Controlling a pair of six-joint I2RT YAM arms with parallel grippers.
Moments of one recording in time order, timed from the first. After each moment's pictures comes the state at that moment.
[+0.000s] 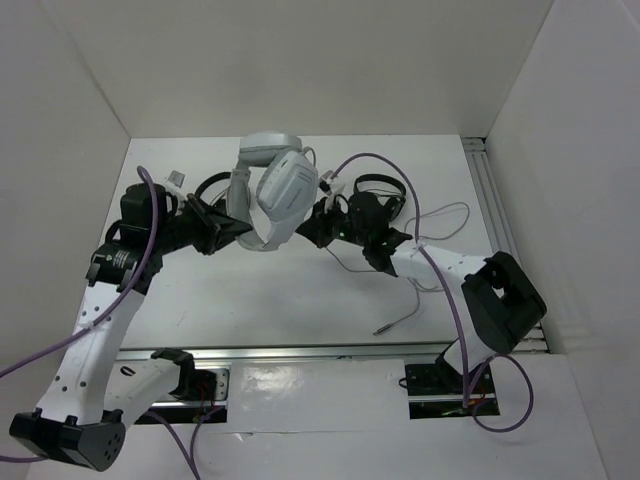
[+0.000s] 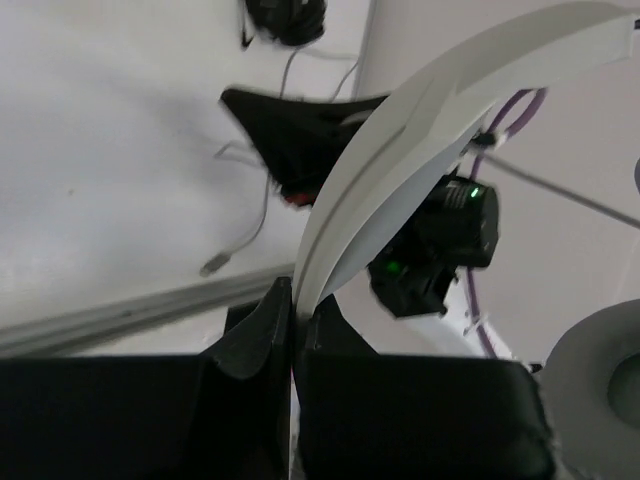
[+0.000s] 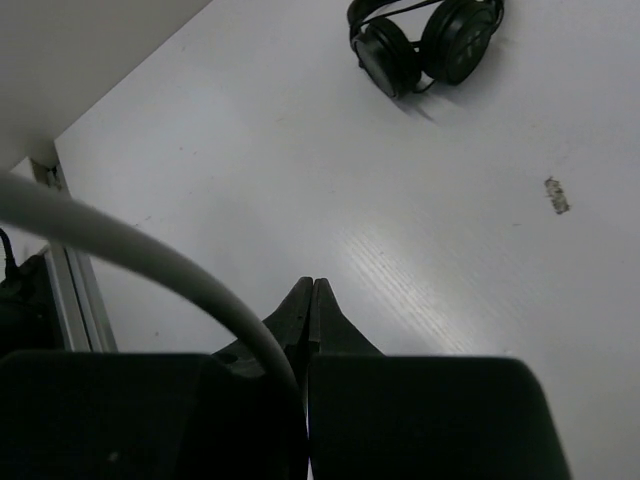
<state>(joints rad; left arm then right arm) -0.16 0.93 1.14 -0.74 0.52 -1.09 0.65 1.55 0.89 0.44 -0.37 0.27</state>
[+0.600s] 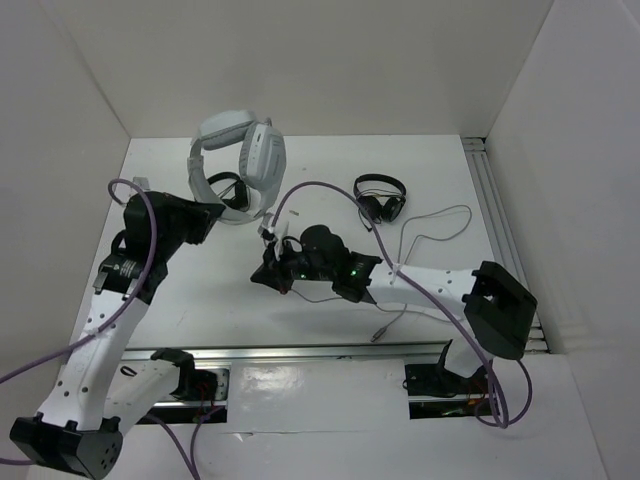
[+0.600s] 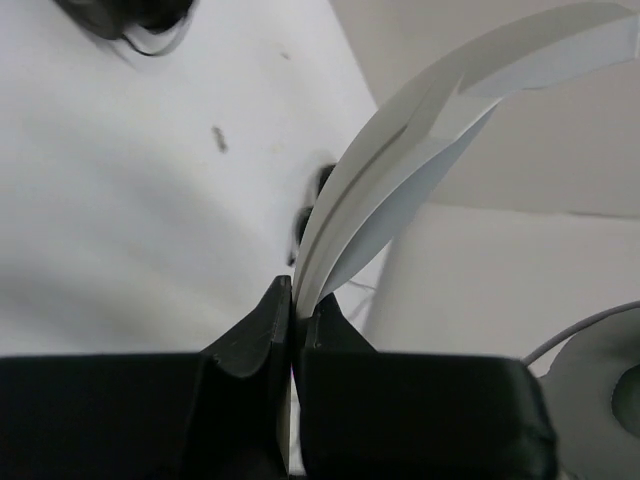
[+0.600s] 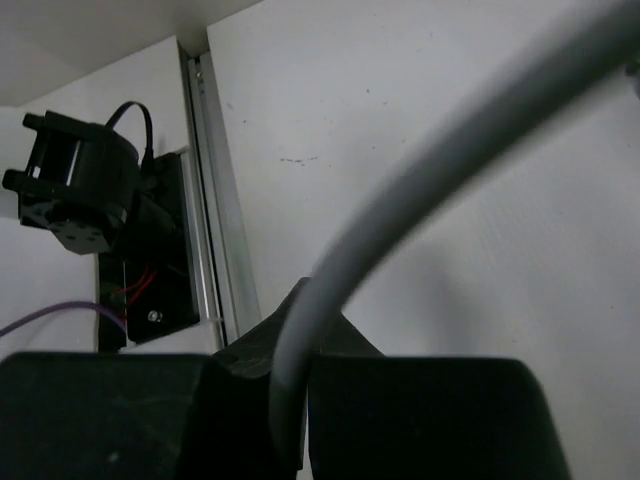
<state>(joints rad) -0.18 0.86 1.00 -0.51 0.02 -1.25 1.02 1.55 0.98 0.33 -0.31 0.19</state>
